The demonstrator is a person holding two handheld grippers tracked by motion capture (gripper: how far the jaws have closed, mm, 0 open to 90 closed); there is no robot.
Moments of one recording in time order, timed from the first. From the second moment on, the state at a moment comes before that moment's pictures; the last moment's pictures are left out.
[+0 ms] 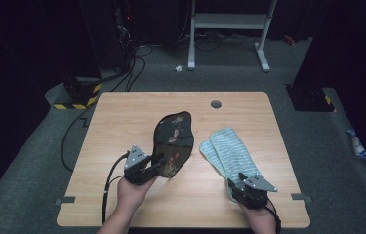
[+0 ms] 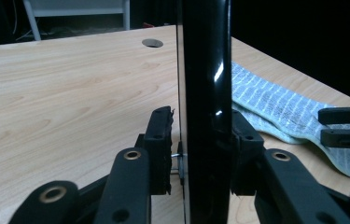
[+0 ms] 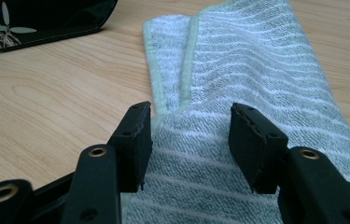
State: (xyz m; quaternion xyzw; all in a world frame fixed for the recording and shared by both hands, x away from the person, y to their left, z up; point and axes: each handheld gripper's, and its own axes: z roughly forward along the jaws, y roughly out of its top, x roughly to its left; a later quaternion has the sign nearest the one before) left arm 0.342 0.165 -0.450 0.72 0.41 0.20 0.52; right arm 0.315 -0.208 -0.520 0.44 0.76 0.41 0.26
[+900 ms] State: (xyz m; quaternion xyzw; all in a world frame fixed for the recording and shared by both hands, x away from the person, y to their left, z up) left arm 0.332 0.169 -0.452 0.71 0.42 0.19 0.53; right arm 0.325 -0.208 -0.503 0.43 0.75 0.42 0.26
